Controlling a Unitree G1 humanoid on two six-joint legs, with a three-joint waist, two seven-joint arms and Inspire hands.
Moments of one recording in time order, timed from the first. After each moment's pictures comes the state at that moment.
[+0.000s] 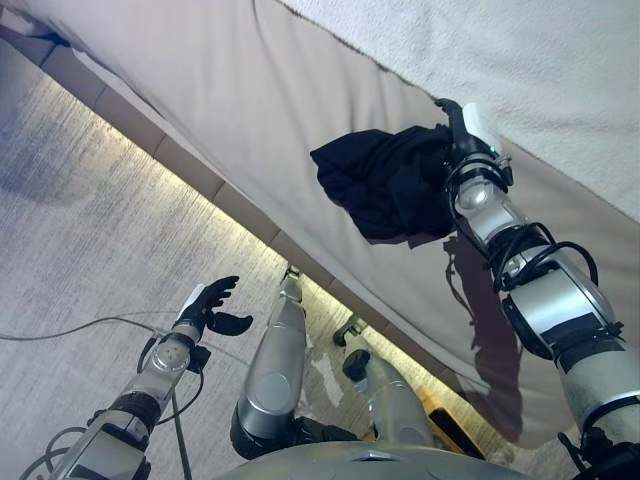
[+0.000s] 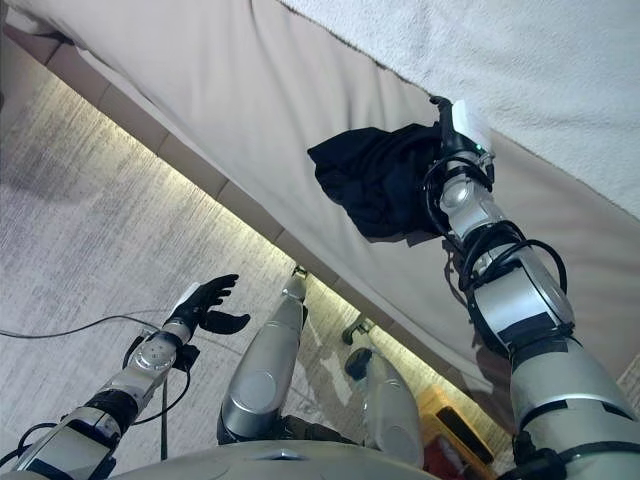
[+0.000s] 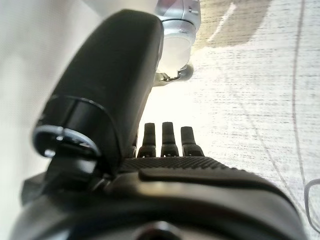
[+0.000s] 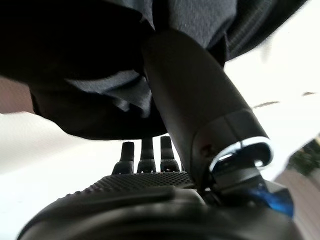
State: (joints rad) left arm -0.21 0.52 -0.38 0.89 -0.18 -0.29 0.04; right arm -1.09 -0.51 0.53 1.18 -0.17 0.04 -0.34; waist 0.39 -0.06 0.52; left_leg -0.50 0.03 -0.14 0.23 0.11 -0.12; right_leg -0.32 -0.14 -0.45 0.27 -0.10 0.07
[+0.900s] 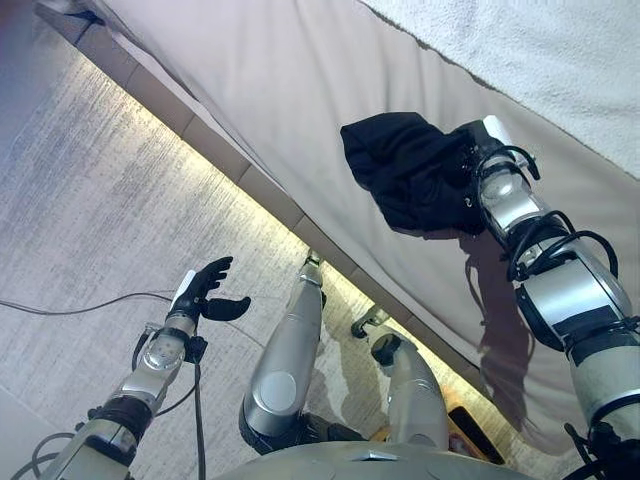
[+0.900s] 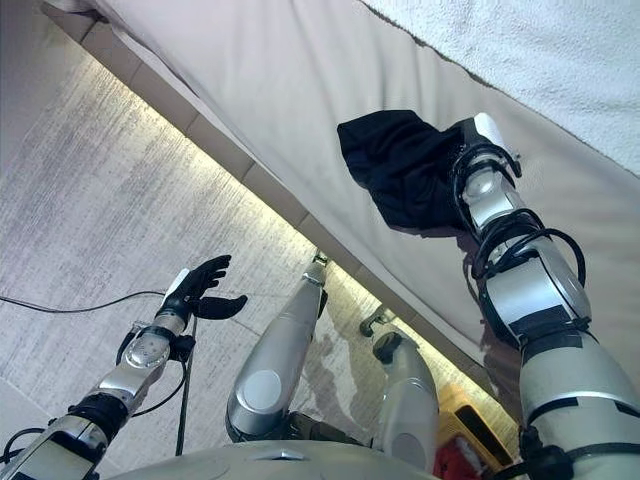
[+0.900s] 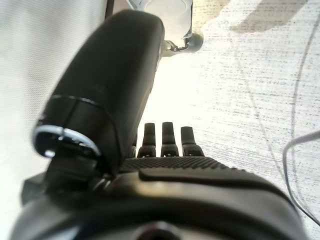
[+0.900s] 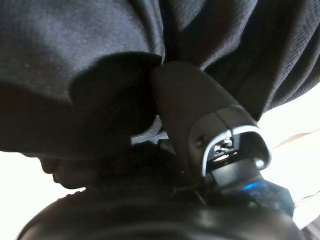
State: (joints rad) left arm -0.14 0.57 -0.37 0.75 -0.23 -0.28 0.10; right arm -1.06 -0.56 0.50 1.22 0.05 0.03 -0.14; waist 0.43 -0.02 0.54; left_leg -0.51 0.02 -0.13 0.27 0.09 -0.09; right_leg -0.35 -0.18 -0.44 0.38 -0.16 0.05
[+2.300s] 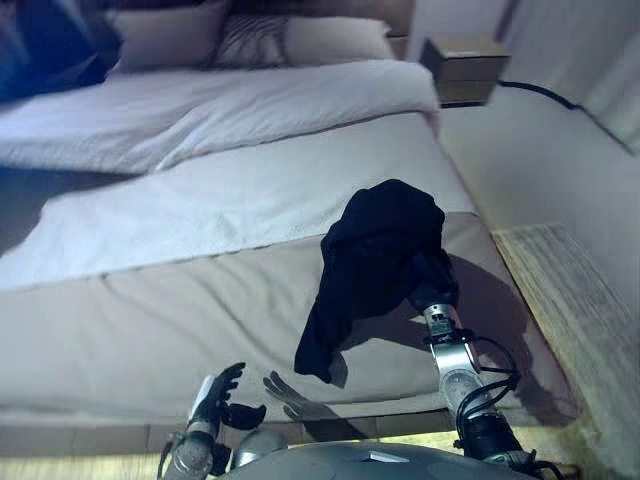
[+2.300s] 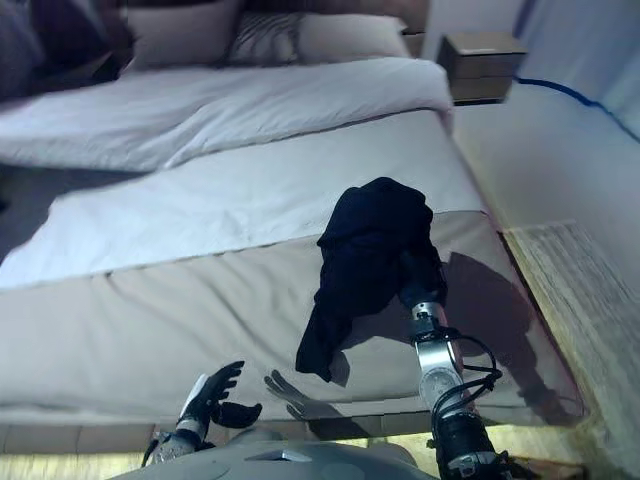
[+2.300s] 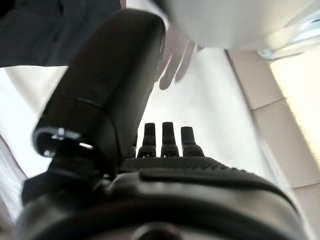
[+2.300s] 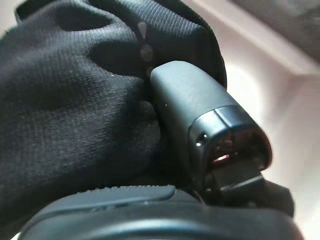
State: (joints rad) left arm 0.13 0.25 -0.28 0.96 0.05 -0.30 0.14; right arm 0.00 -0.17 0.07 0.33 1.21 -0.29 0.32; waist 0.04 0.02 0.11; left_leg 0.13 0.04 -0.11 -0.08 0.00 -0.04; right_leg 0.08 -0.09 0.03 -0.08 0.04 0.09
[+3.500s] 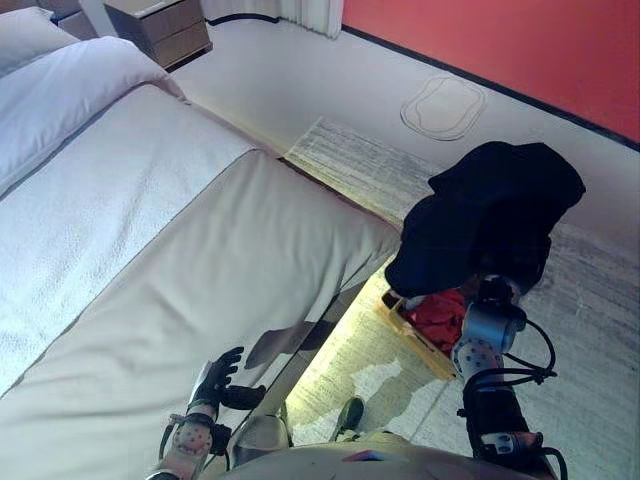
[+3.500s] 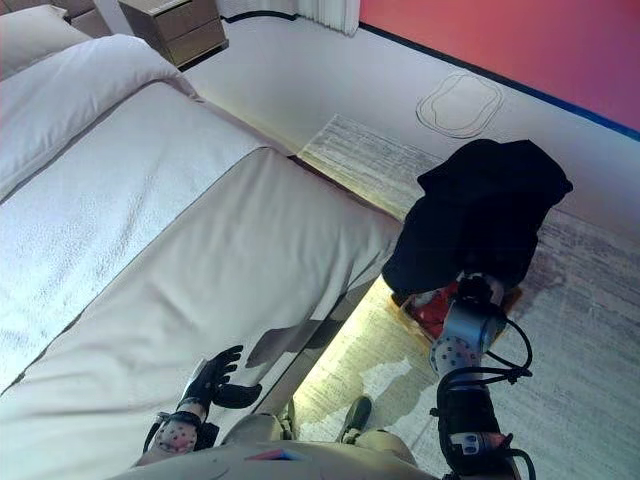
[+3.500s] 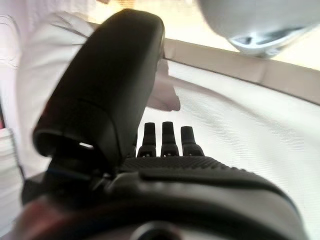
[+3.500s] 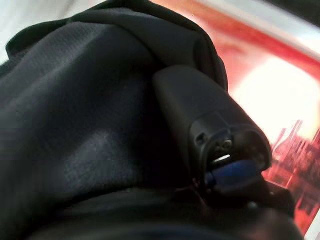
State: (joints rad) left arm 0.06 0.27 -0.22 1.01 0.00 -0.36 0.14; right arm -0.11 -0.13 -0.05 0.19 1.23 -0.59 -0.11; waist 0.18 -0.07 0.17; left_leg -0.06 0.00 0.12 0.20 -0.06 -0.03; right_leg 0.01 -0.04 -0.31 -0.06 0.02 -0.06
